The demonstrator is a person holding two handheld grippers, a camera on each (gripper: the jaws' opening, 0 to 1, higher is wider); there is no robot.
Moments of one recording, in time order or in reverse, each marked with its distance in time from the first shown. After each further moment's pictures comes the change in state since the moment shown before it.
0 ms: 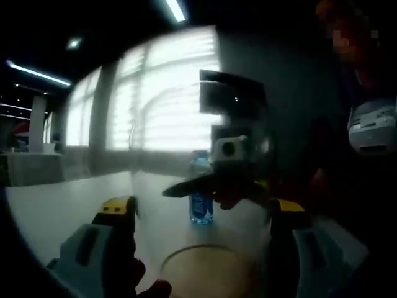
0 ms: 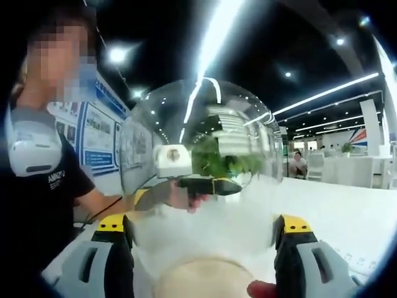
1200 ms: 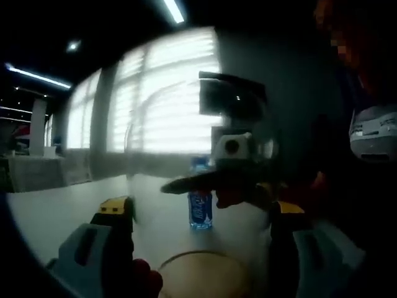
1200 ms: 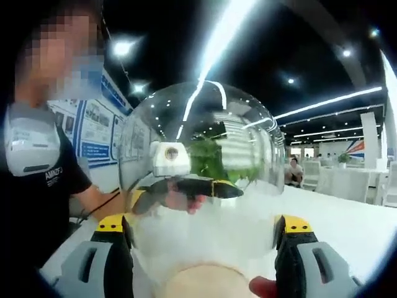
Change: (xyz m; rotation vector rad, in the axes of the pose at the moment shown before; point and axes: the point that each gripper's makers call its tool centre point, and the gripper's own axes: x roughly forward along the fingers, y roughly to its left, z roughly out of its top) left arm 0.007 -0.009 0.019 0.029 0.012 0.008; right arm 0.000 0.009 0.021 -0.090 0.017 -0.031
